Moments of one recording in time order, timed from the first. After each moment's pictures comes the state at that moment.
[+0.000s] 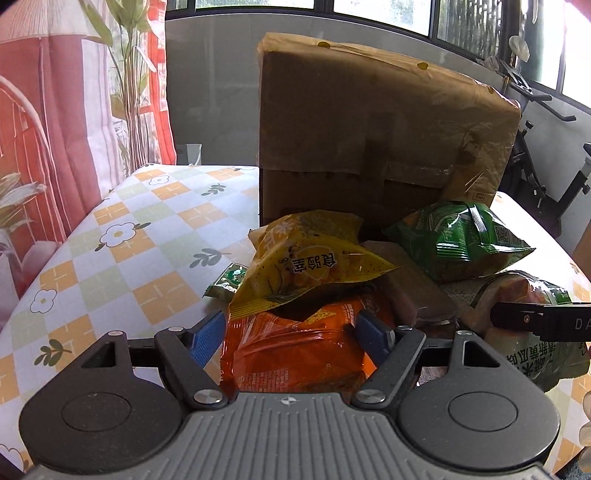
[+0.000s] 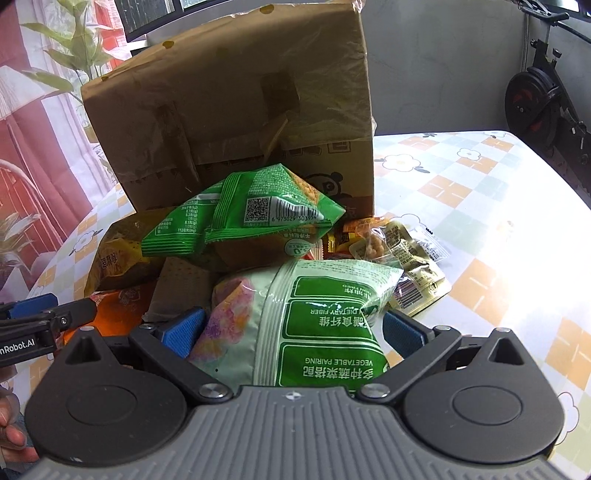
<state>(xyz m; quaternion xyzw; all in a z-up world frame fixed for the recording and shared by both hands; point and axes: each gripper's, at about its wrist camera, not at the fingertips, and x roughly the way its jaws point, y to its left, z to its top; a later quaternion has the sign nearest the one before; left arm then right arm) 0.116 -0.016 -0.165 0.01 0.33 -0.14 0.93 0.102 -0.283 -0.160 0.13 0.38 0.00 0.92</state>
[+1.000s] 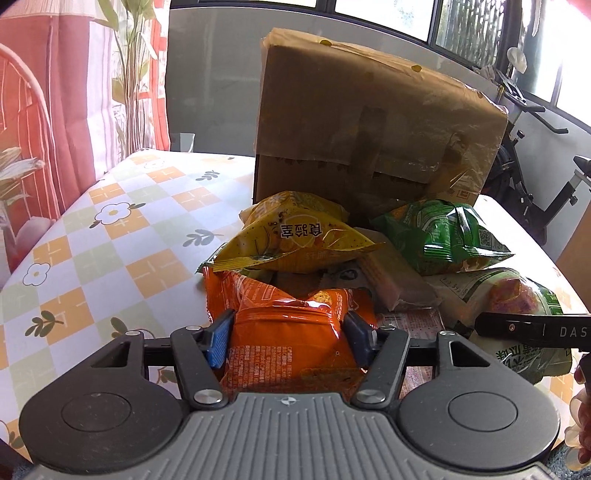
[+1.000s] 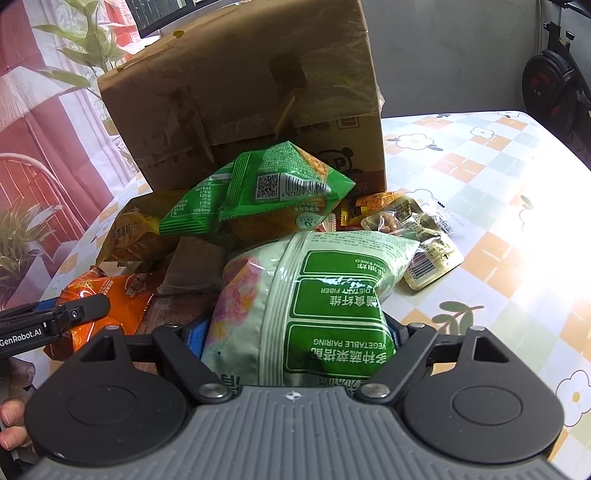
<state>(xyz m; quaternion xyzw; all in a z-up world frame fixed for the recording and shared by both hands) 0.107 -0.005 -0.165 0.00 0.35 -0.14 0.93 0.085 -0.287 -0.164 0.14 0.39 0.03 0.91</state>
